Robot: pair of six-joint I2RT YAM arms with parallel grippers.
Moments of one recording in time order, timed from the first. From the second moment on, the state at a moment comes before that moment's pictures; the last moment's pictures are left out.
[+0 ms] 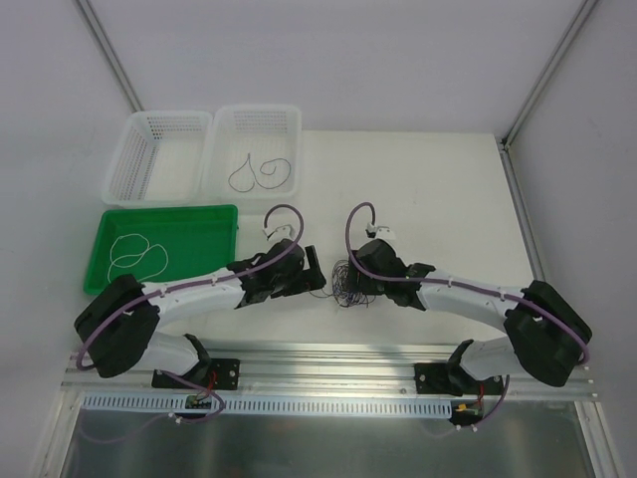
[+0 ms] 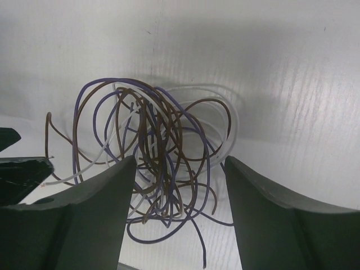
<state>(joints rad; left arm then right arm) -0.86 1.31 0.63 -0.15 -0.17 -0.96 0.87 1.35 0.66 -0.20 0.25 0.75</state>
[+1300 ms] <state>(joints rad) -0.93 1.02 0.64 -0.21 -0.43 -0.85 0.80 0.79 0.58 -0.47 0.42 0.71</state>
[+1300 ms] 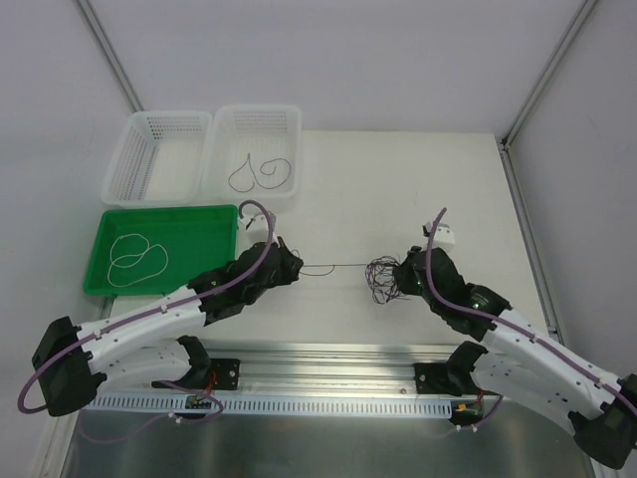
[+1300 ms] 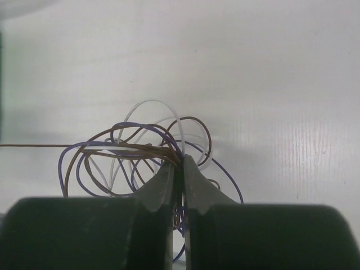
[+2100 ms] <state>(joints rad) -0.84 1.09 0.63 -0.41 -0.43 -0.80 0.75 0.77 0.63 -0.66 0.40 0.58</state>
